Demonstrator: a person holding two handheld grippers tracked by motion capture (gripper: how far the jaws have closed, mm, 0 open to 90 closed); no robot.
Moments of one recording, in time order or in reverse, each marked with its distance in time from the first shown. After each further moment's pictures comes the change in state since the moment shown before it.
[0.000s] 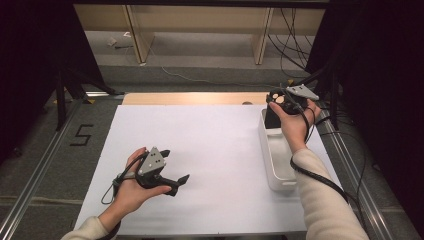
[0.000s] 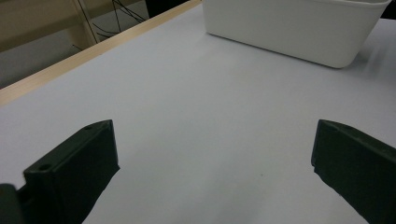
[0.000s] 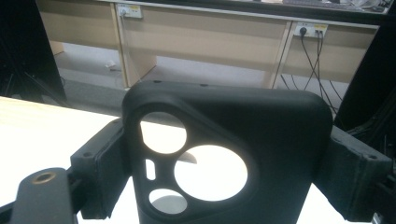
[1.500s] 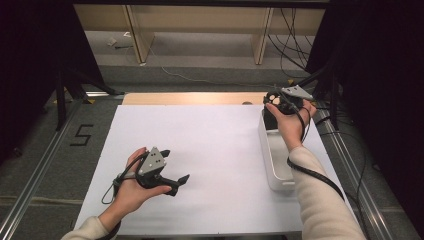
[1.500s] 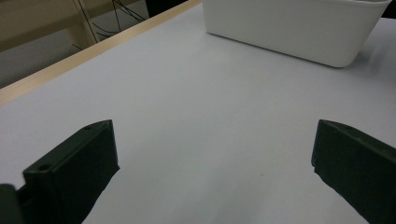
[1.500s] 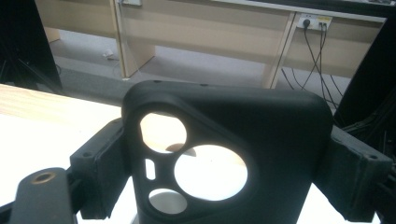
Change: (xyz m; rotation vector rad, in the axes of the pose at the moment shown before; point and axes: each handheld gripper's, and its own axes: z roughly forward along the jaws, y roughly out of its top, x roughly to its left) left arm 0.000 0.000 0.001 0.001 0.000 0.002; right arm 0.002 -0.008 0.016 0.038 -0.004 -0.023
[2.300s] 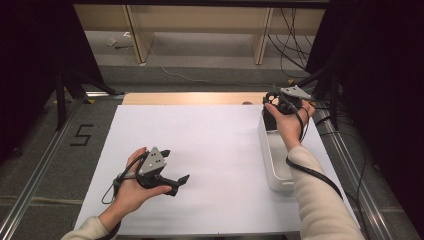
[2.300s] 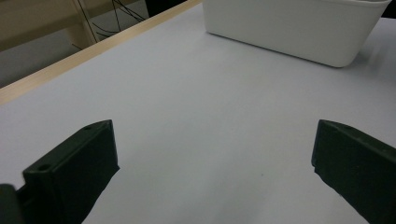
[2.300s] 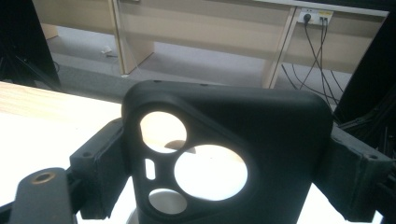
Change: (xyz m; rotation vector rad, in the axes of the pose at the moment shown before) left arm 0.000 0.000 0.000 0.001 -0.001 0.000; right arm 0.000 -0.003 0.007 0.013 -0.004 0.005
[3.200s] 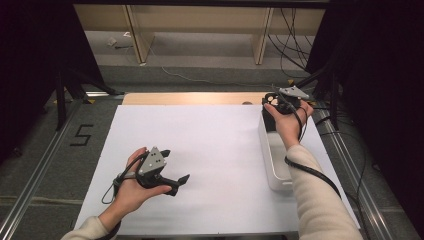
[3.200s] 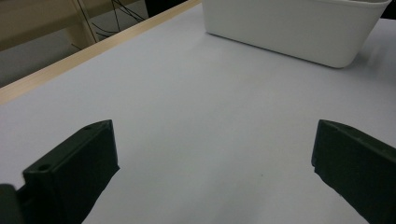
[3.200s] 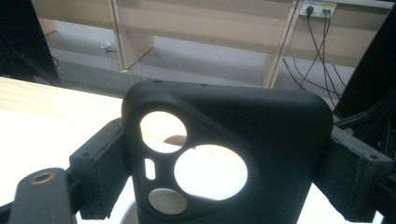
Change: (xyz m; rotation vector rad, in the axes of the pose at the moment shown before) left arm 0.000 0.000 0.000 -0.001 -0.003 -0.002; right arm -0.001 -0.004 0.008 0.025 0.001 0.005
